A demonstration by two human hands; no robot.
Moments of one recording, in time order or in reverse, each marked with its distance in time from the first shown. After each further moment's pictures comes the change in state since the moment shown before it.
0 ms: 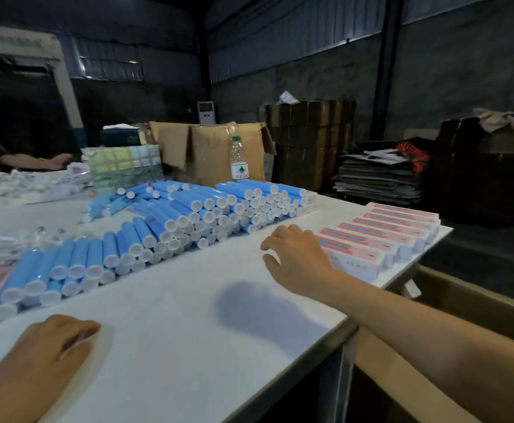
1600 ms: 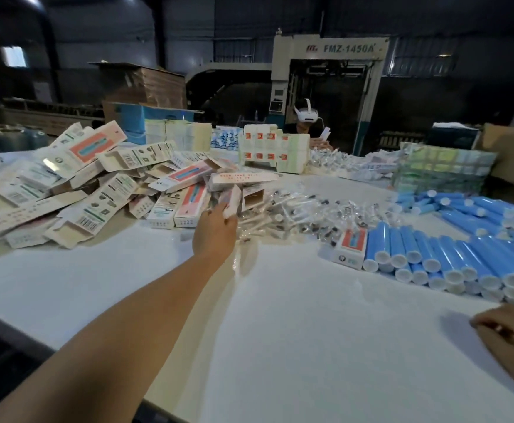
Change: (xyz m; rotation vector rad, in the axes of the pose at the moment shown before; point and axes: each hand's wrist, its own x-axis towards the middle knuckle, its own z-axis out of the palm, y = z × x) left_hand -0.092 -0.207 -0.142 0.002 0.787 -0.831; right_hand 0.076 -0.160 0.148 0.334 -0.061 -0.418
